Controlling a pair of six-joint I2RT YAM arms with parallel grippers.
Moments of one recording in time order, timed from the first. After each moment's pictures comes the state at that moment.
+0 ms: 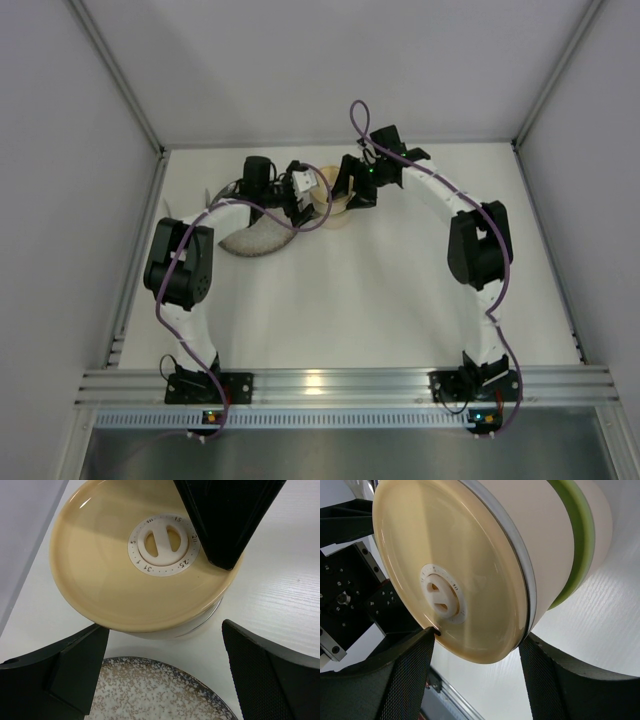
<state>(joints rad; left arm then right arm) -0.29 1.93 1.28 0.10 0.78 0.71 0.42 2.13 1.85 -0.64 -0.54 0.58</state>
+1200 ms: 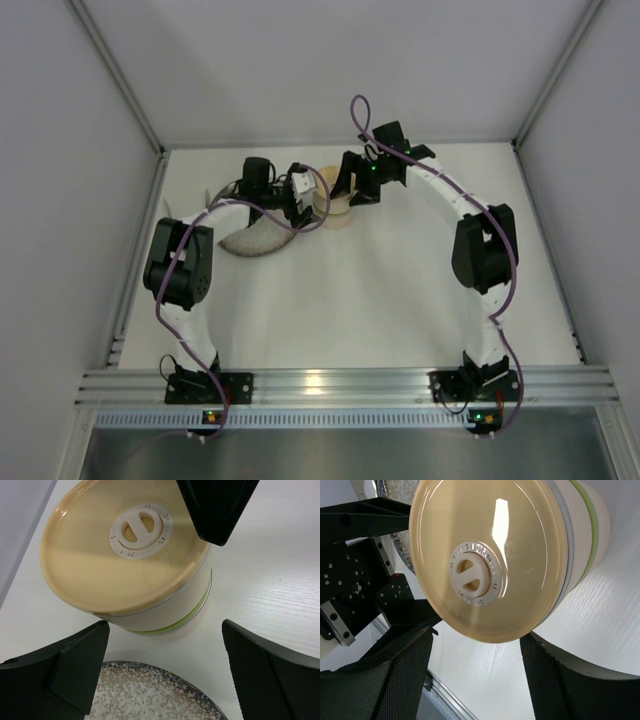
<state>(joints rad) -0.28 1.93 1.27 0.09 0.84 0.71 0.42 2.08 1.86 -0.67 -0.52 0.52</state>
